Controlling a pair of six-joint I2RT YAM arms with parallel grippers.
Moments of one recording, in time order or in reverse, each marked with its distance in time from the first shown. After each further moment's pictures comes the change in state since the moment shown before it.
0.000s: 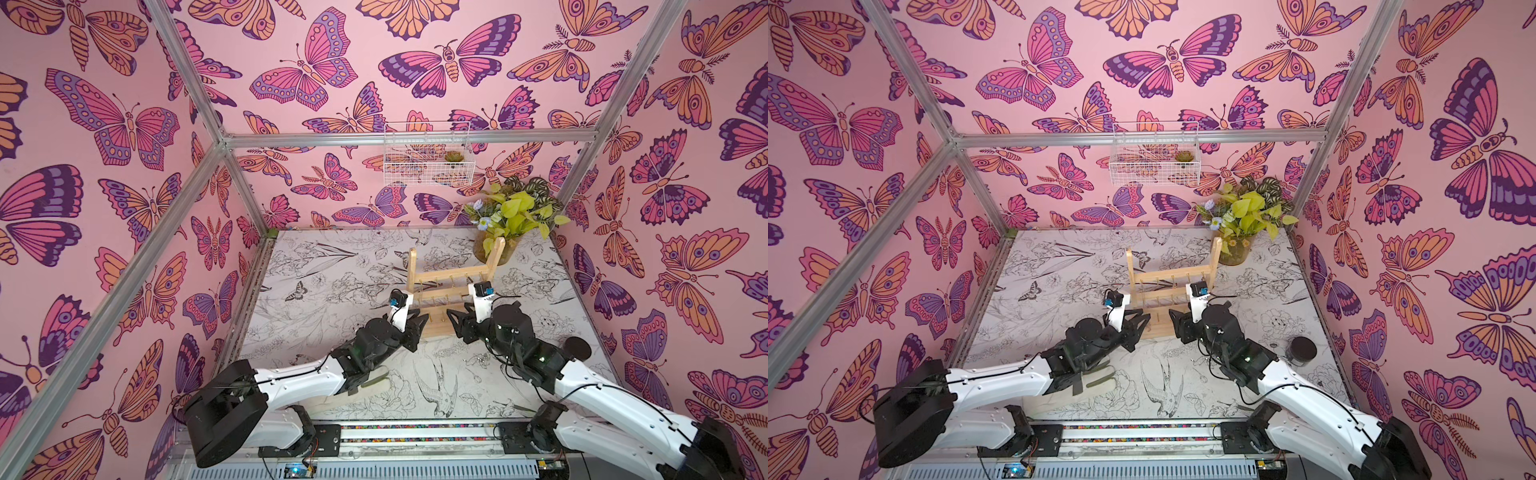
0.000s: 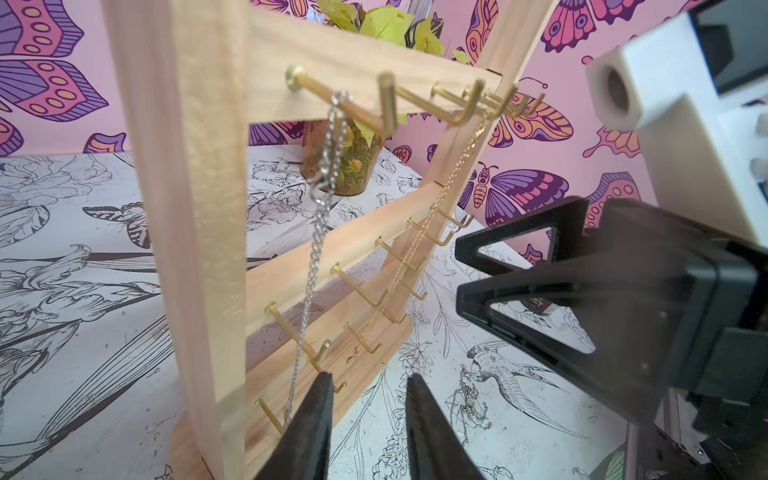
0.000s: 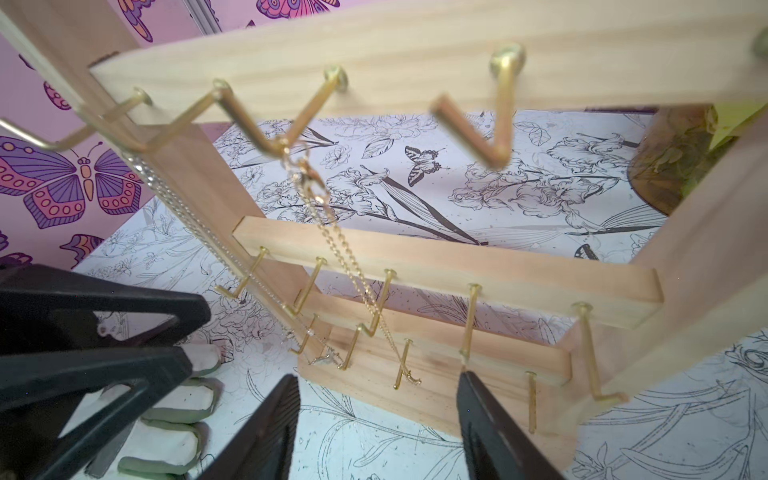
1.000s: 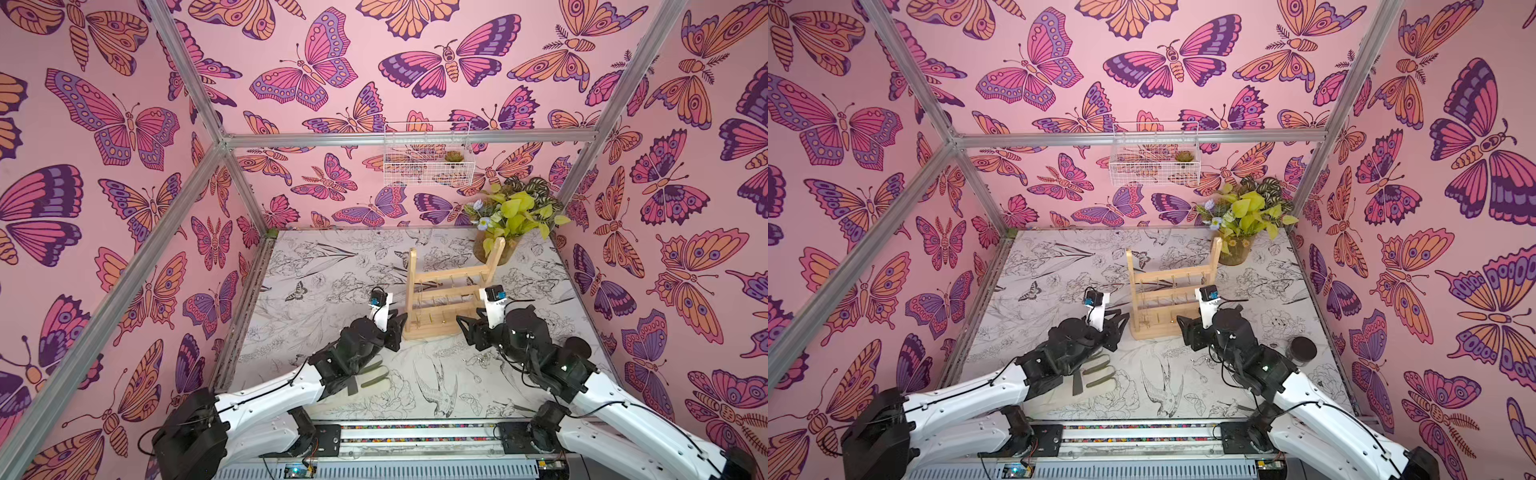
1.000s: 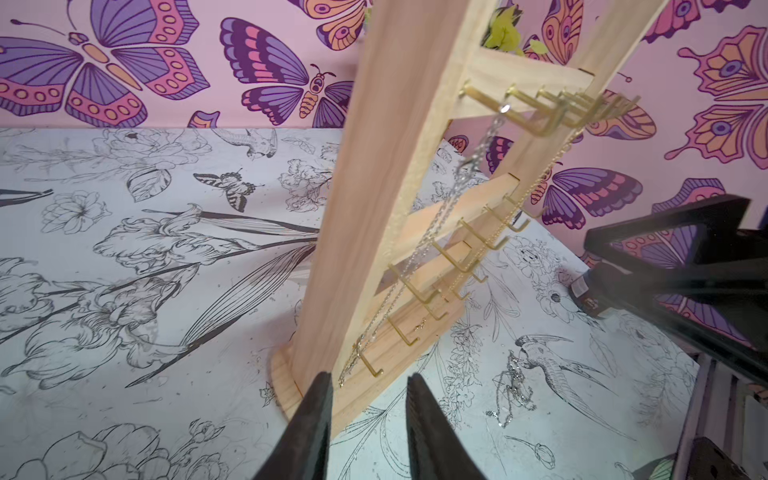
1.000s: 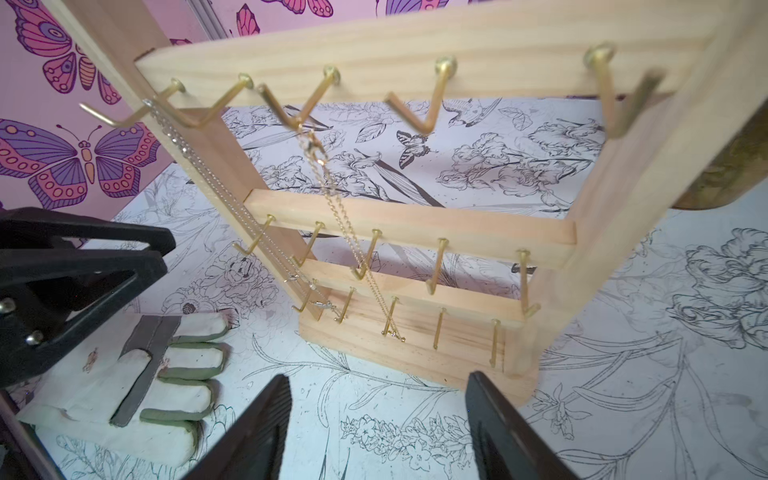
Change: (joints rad) left arm 0.067 -0.225 -0.024 -0.315 -0.082 -0.039; right arm 0.000 -0.153 0.070 -0.276 0.018 0.014
